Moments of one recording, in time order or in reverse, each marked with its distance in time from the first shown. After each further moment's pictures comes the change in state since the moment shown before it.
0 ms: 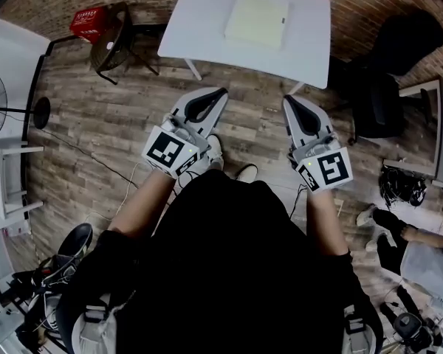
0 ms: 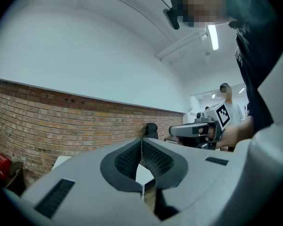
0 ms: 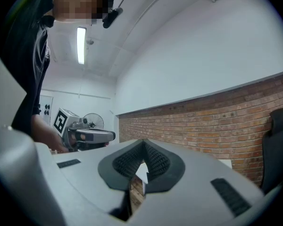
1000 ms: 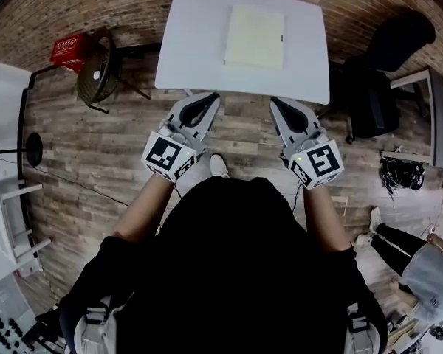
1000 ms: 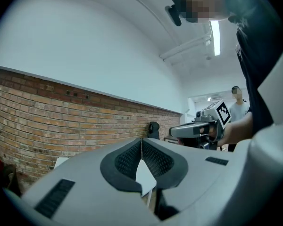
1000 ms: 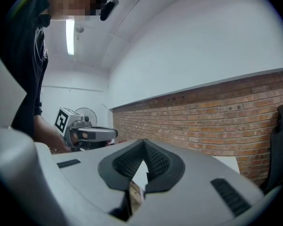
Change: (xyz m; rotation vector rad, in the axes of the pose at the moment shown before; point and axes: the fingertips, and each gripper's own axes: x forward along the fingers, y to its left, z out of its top) left arm 0.025 0.142 -0.015 -0.019 0.014 -0.083; right arm 0.140 -0.015 -0.014 0.021 0.090 -0.059
